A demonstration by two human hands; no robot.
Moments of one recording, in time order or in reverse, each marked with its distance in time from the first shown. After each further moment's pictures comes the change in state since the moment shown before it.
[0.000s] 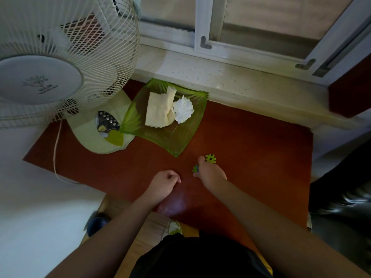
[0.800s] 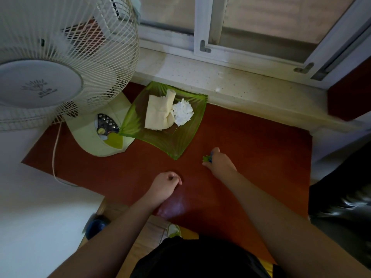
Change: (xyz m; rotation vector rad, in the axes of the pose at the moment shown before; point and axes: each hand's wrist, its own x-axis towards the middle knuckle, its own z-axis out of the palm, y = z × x) left_hand 0.003 0.008 0.001 0.008 -0.032 0.006; right_hand 0.018 0.024 -0.034 0.137 0.074 0.134
